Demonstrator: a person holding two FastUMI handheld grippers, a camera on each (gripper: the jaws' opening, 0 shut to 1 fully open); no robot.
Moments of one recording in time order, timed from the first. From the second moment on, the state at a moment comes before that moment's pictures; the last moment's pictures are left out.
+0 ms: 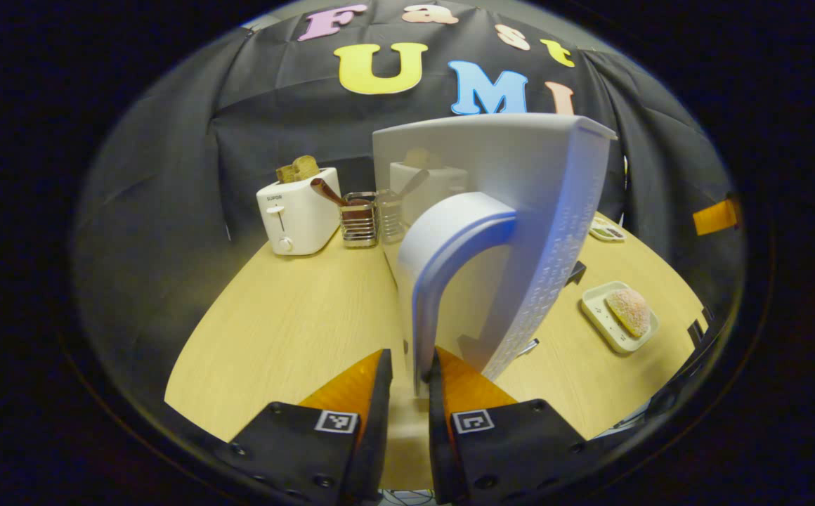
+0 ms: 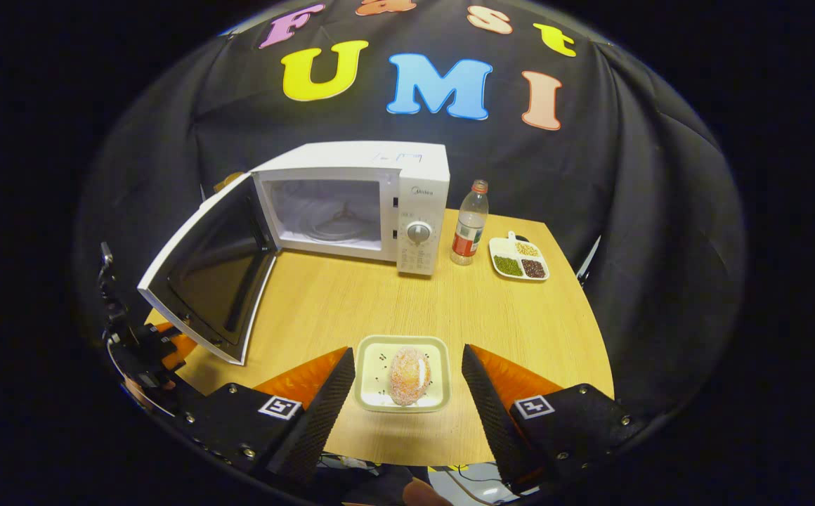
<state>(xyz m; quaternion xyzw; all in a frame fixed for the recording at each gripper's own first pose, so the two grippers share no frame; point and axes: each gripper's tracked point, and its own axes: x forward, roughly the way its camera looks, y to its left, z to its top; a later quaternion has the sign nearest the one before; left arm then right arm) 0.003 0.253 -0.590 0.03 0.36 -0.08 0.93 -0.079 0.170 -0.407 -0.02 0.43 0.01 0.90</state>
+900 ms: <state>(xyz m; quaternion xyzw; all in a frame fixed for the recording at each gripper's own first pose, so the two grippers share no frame) -0.100 0.287 -0.480 0.10 0.36 0.13 0.92 -0.062 0.161 -0.579 -0.02 0.54 0.05 0.84</state>
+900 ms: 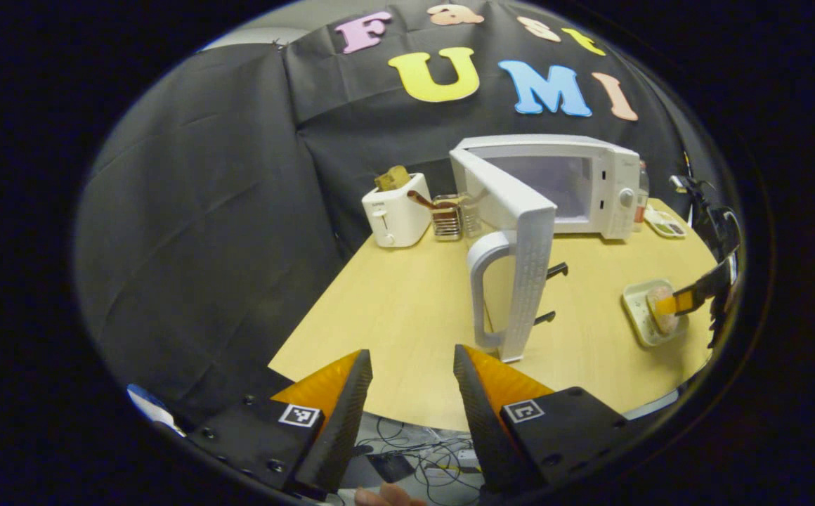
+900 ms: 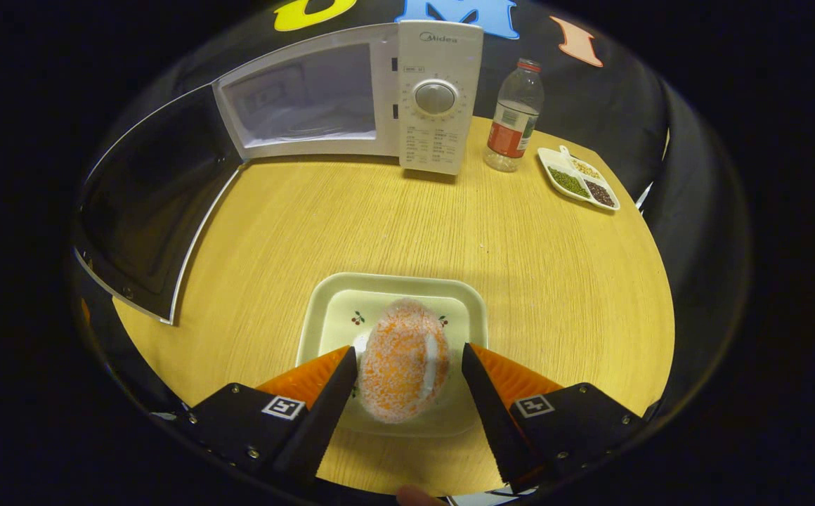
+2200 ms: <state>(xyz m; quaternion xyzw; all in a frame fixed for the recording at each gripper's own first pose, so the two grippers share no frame) -0.156 0.289 -0.264 0.06 0.15 0.12 0.98 -0.042 0.226 -0.515 0.09 0.49 0.04 0.87</state>
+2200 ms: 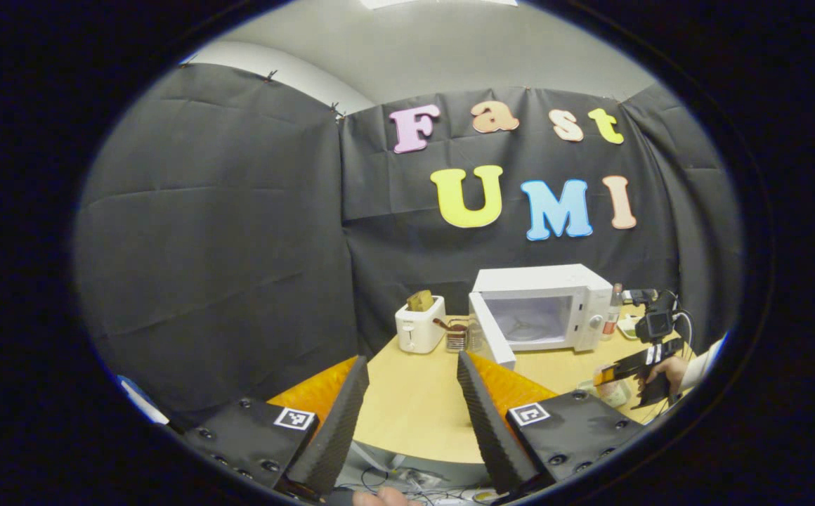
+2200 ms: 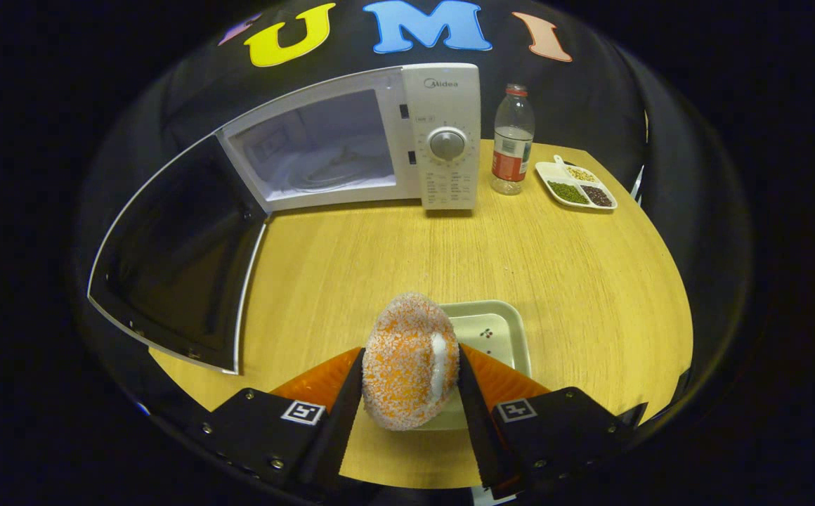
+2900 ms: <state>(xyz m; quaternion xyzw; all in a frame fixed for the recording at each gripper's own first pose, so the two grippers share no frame) -0.108 0.297 -0.251 0.03 0.18 0.18 0.97 0.077 0.332 -0.476 0.26 0.42 0.10 0.86</state>
